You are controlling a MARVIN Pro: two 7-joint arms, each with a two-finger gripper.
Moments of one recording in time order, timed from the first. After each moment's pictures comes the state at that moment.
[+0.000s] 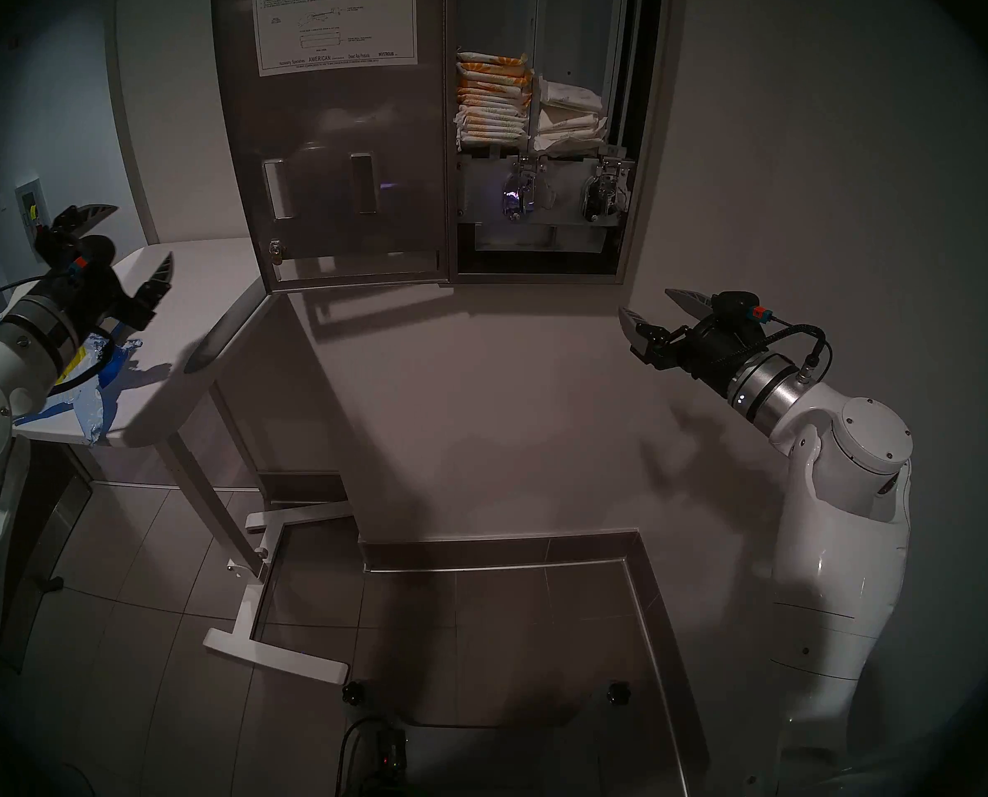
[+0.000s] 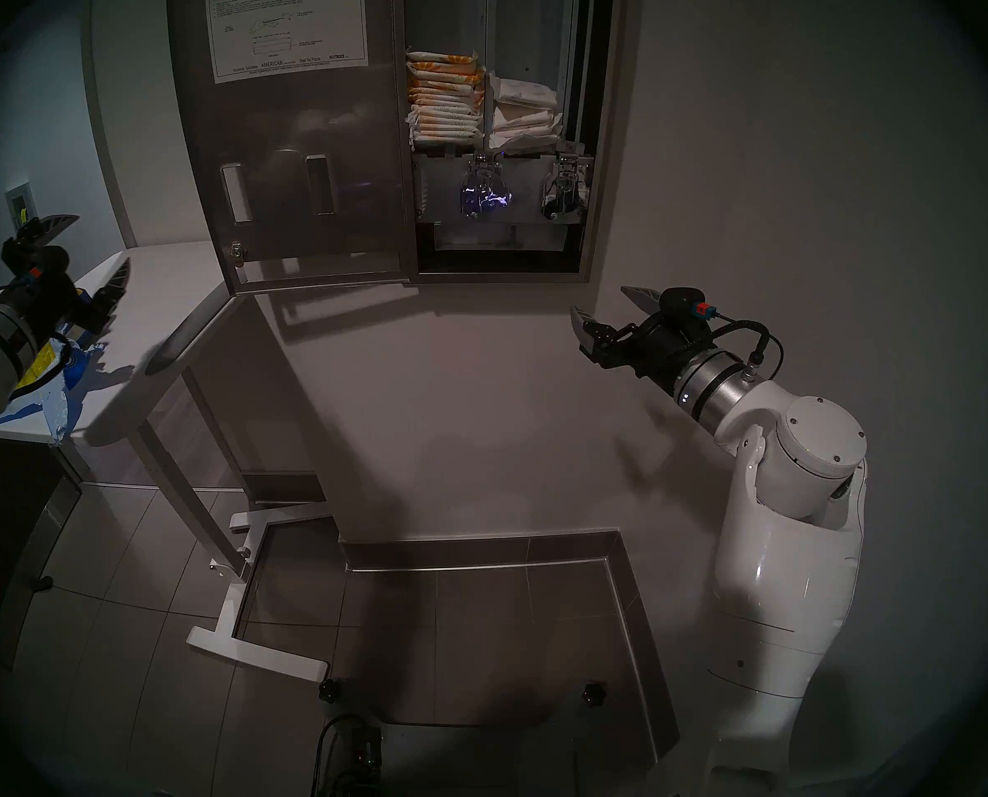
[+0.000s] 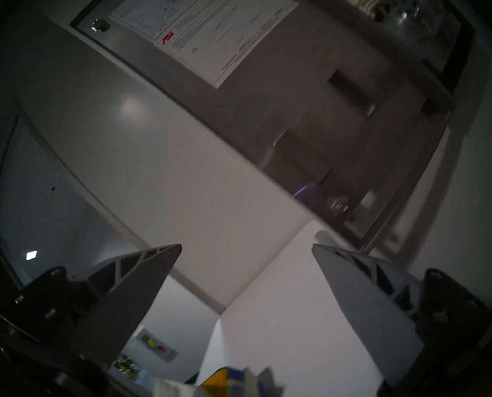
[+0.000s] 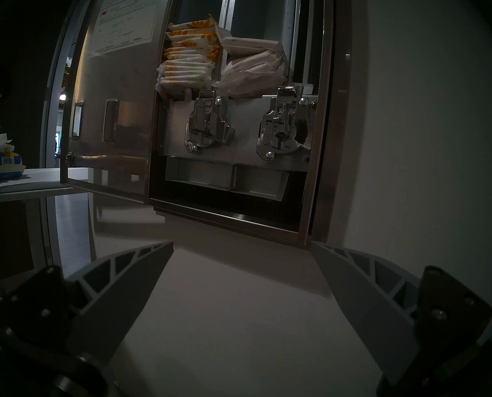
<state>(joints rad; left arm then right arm) 2.09 -0.81 -2.39 -2.22 -0.01 0.25 -0.22 -1.47 -1.57 1.96 -2.01 -0.05 0.37 0.89</state>
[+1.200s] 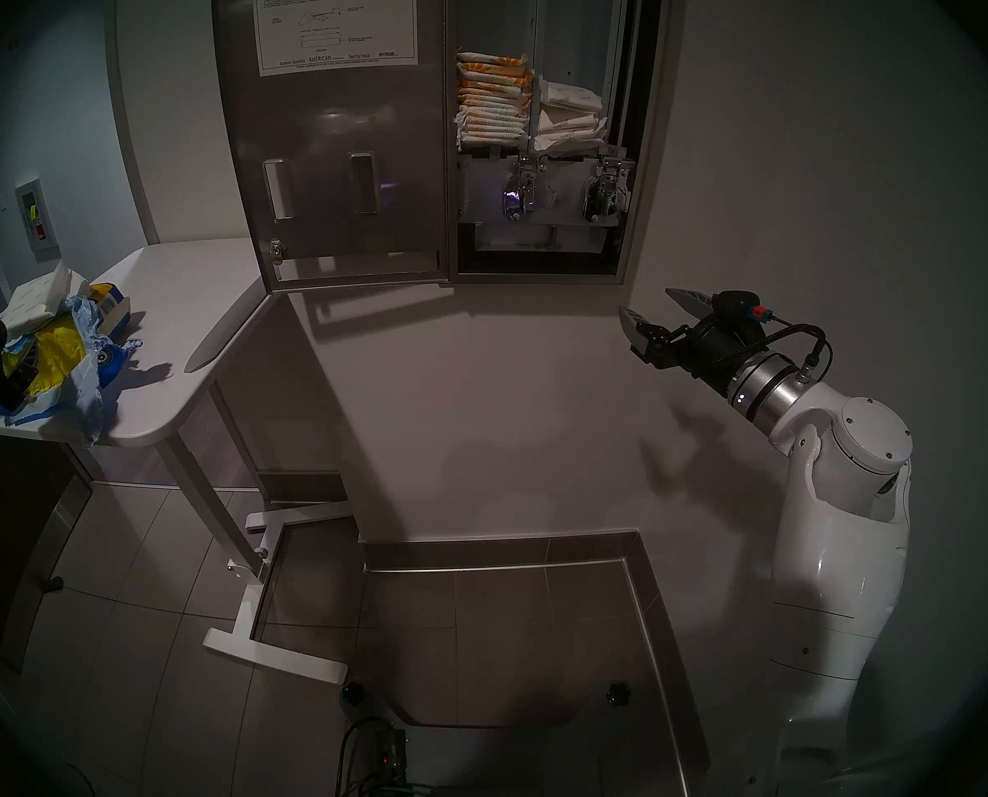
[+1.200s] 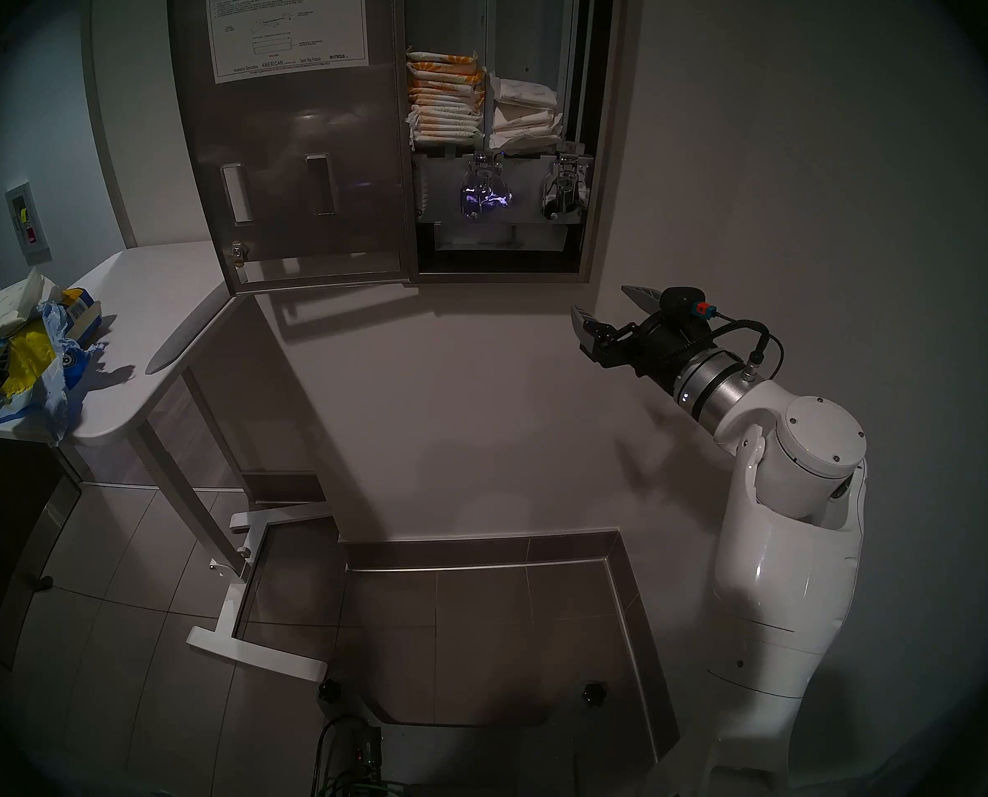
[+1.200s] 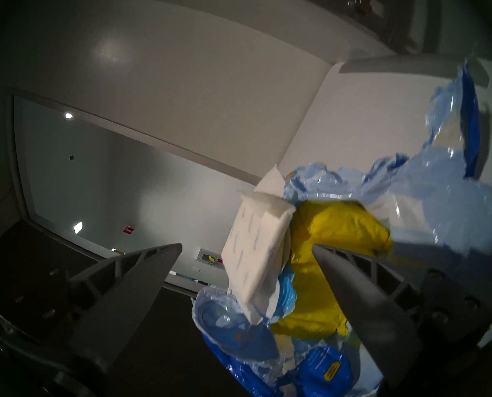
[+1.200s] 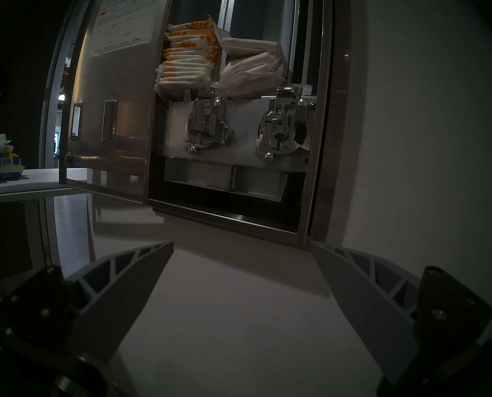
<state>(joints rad) 2.28 -0.96 -2.71 -2.18 0.24 0.24 -0.45 -1.47 -1.57 1.96 -2.01 -0.05 0.37 0.88</state>
